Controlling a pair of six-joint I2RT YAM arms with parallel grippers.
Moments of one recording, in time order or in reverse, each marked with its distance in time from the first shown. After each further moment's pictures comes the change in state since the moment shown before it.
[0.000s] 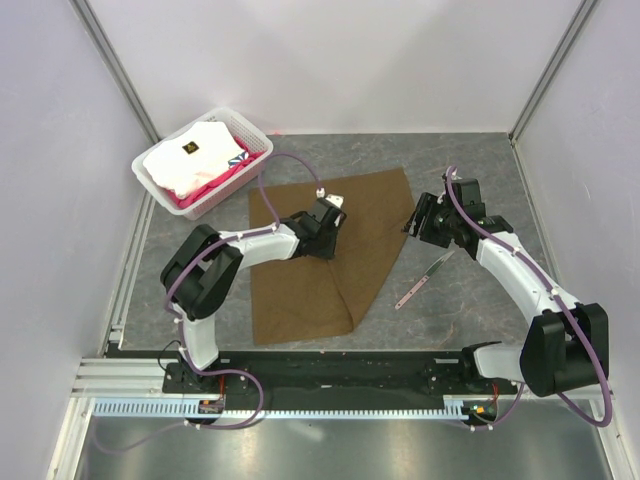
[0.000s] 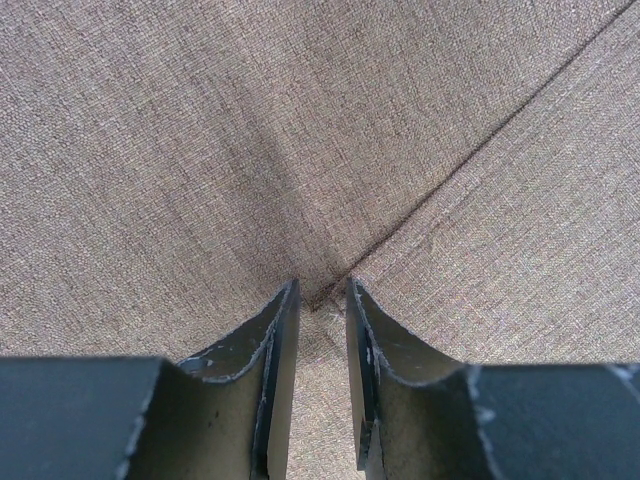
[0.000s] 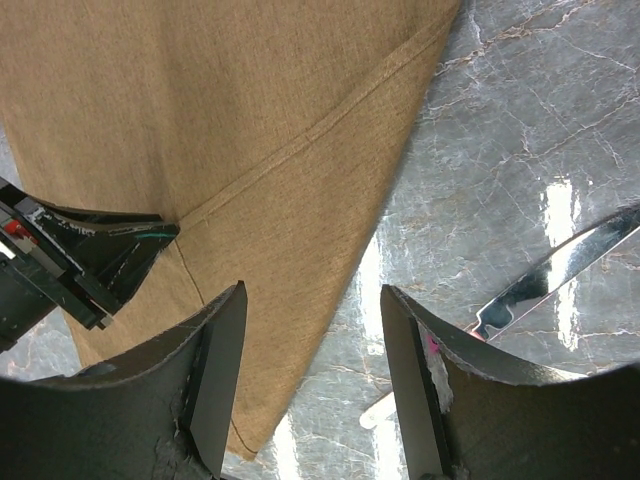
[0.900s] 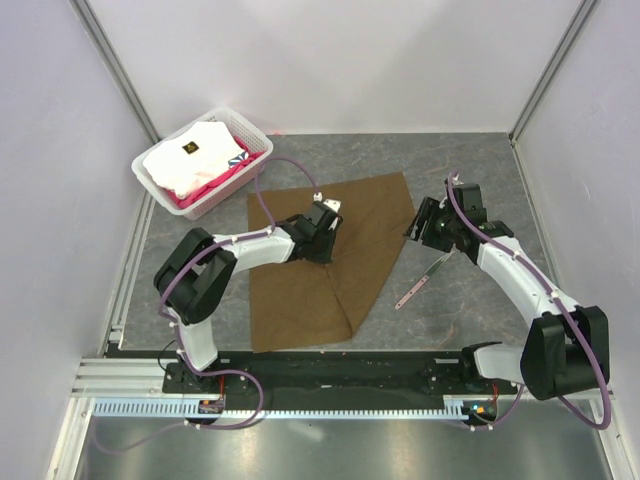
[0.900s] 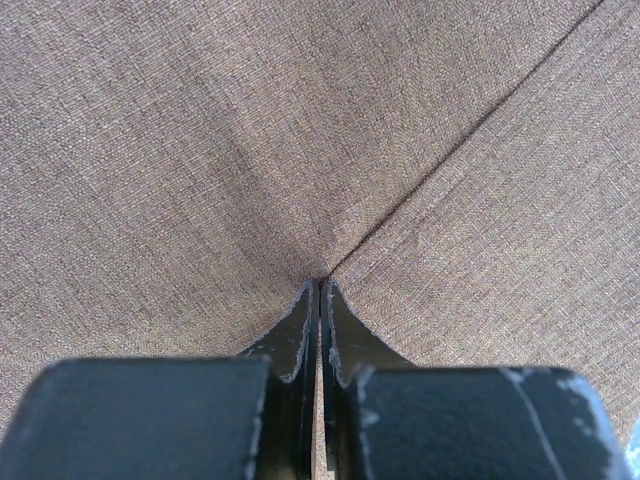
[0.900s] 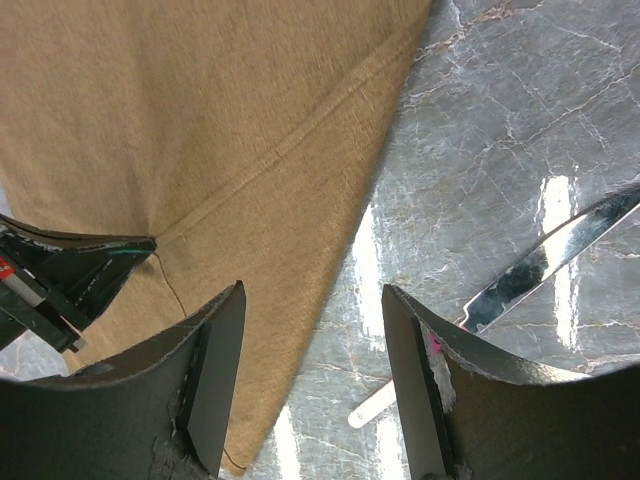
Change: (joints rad) left arm 0.000 -0.046 -0.053 -0.009 0.039 -0.012; right arm -0.012 -0.010 -0.047 0.022 0.004 0.000
